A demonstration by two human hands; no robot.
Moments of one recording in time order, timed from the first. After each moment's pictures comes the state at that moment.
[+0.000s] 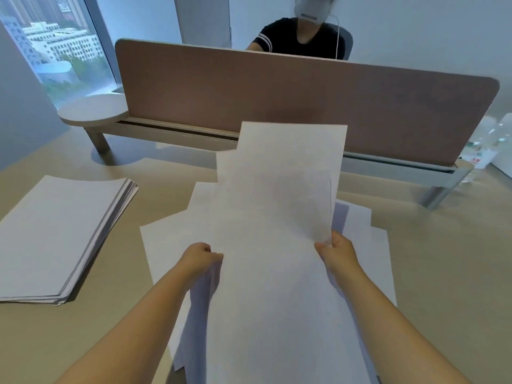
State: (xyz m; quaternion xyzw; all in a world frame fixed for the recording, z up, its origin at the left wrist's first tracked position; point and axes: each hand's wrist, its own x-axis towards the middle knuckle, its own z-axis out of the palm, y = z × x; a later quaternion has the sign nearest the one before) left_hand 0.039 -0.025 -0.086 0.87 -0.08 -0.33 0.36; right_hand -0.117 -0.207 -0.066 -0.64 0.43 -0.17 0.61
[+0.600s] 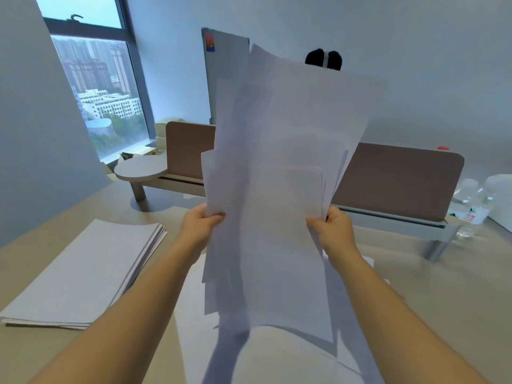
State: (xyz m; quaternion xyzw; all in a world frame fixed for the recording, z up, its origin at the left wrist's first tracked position) left_hand 0.041 -0.020 0.070 0.73 -0.14 -0.15 0.65; right_hand -0.086 -0.191 0.069 -0.71 0.31 -0.28 0.56
